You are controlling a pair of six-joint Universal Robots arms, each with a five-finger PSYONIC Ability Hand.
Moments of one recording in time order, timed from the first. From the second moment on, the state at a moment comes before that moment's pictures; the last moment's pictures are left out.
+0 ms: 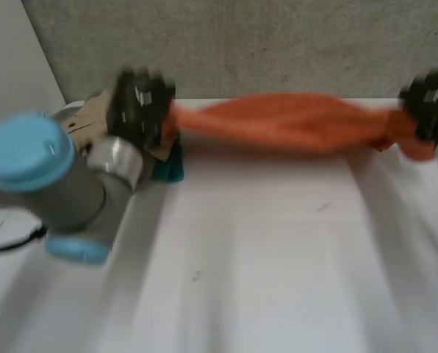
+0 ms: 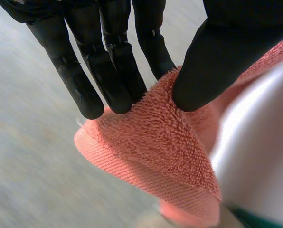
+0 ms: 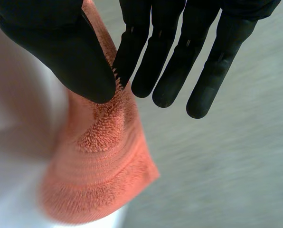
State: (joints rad) left arm 4.19 -1.98 -1.50 3.64 -1.59 3.68; right arm 1.64 -1.28 1.57 -0.34 1.40 2.36; left_hand 1.15 1.20 1.20 1.20 0.96; right_hand 1.13 1.18 1.20 1.20 0.98
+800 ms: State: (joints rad) left arm 4.23 -2.03 -1.46 3.09 -1.62 3.38; right arm 1.58 -1.25 1.87 -0.24 1.26 2.36; left_hand 0.37 0.36 0.36 0.35 0.17; right_hand 1.13 1.18 1.20 1.20 0.98
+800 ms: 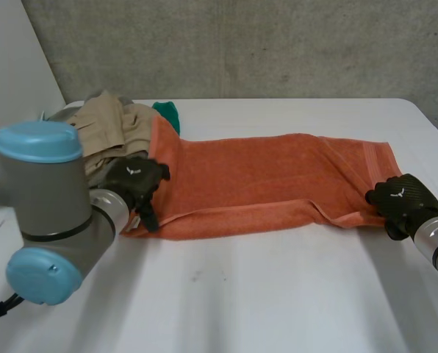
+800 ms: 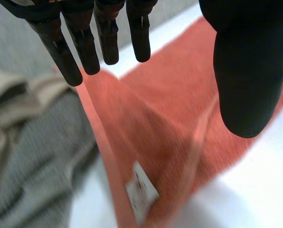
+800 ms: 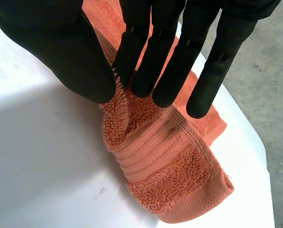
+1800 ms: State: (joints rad) left arm 4.22 -1.99 -1.54 3.20 -1.70 3.44; right arm 1.40 -1.27 1.56 0.24 1.12 2.33; left_hand 1.14 1.19 1.18 1.19 0.98; right_hand 0.56 0.54 0.54 0.54 0.33
